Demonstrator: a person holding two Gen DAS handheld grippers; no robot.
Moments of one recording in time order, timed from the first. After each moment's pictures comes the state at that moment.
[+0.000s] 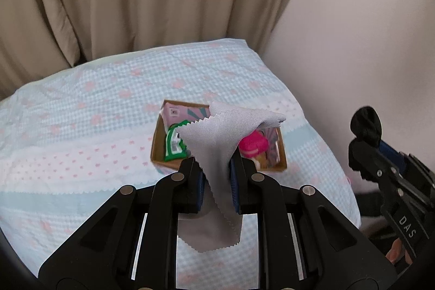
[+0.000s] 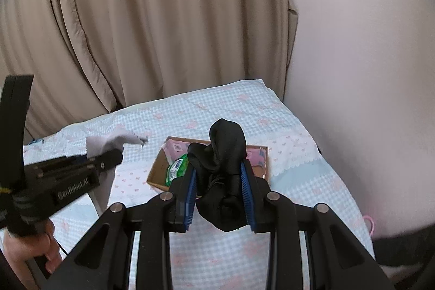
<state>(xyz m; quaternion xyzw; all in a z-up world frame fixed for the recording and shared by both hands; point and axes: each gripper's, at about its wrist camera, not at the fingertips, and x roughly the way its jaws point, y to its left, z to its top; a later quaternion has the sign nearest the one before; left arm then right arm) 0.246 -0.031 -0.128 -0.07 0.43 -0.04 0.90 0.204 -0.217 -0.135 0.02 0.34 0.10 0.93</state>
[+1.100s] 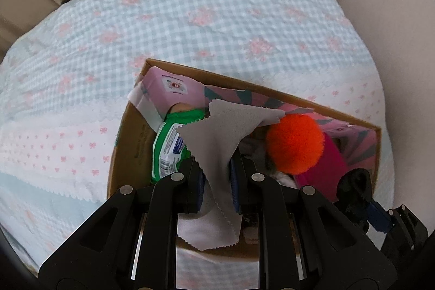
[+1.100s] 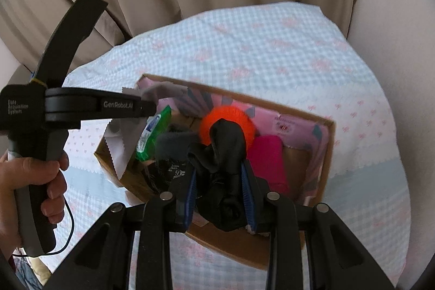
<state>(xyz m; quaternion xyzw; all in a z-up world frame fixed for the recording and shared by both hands) 0.455 -0.032 -0.341 -0.07 0.60 0.07 0.80 0.390 -0.212 -0.330 0.01 0.49 0.25 0.83</state>
